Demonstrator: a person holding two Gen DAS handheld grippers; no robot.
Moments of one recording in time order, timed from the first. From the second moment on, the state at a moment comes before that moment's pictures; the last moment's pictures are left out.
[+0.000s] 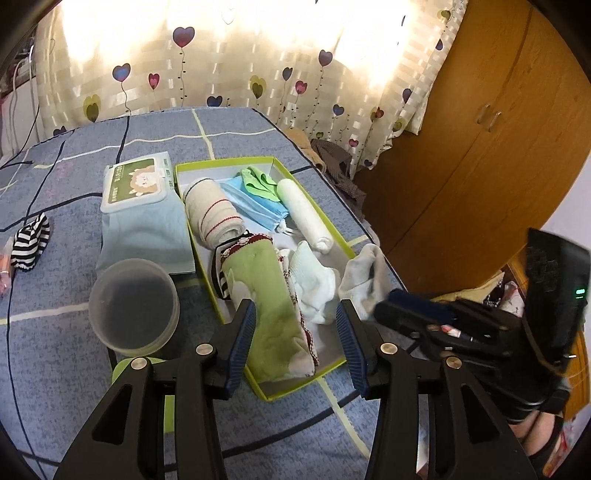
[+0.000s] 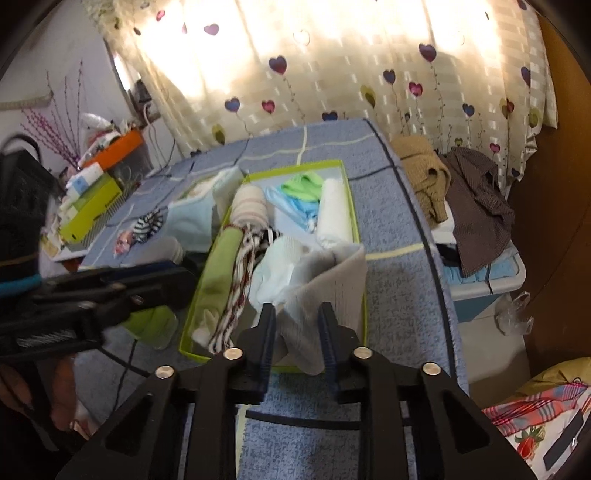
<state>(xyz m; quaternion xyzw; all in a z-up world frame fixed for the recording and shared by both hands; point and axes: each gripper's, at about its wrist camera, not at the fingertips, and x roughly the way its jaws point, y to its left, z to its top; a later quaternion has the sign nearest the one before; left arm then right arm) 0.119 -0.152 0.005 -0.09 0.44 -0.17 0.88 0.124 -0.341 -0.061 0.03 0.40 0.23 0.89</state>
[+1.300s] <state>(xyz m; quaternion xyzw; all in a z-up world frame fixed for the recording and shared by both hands) 0.045 -0.069 0.048 -0.12 0.36 -0.14 0.91 0.067 -0.271 0.012 -0.01 0.33 0.26 0.91</state>
